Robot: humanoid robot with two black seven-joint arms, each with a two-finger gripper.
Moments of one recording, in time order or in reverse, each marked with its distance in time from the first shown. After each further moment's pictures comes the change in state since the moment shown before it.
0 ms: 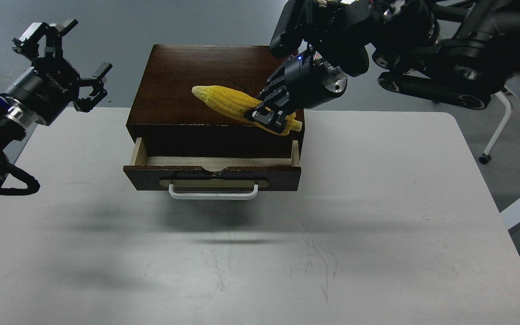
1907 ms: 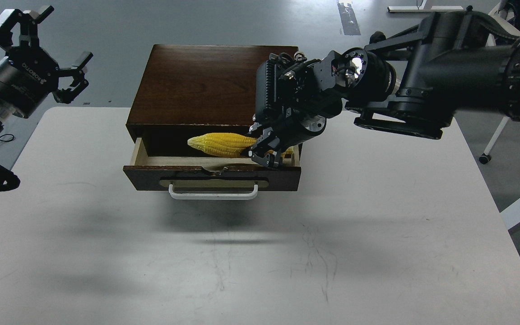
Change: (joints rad) left arm 0.003 0.066 -0.027 -0.036 -0.006 0.000 0.000; right arm -0.080 0.148 -0.168 -0.086 -0.097 -0.204 0.000
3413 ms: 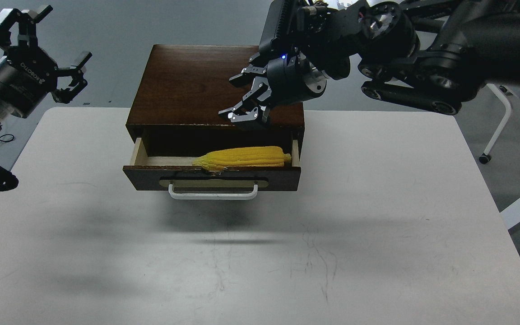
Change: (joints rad) left arm 0.002 0.007 -0.001 -0.006 0.000 0.000 0.000; right arm 0.056 -0.139 0.127 0.008 0.304 -0.009 0.000
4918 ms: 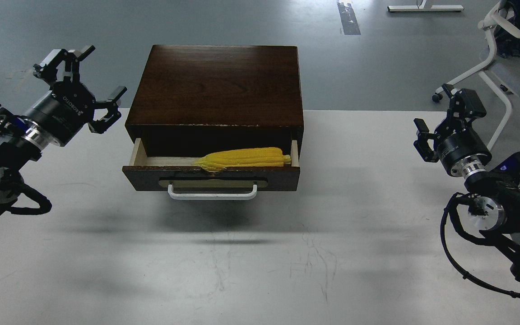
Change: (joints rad) left arm 0.084 -0.113 0.002 0.002 0.027 0.000 0.000; right arm -1.360 -0.354 1.200 -0.032 1.121 0.001 0.000
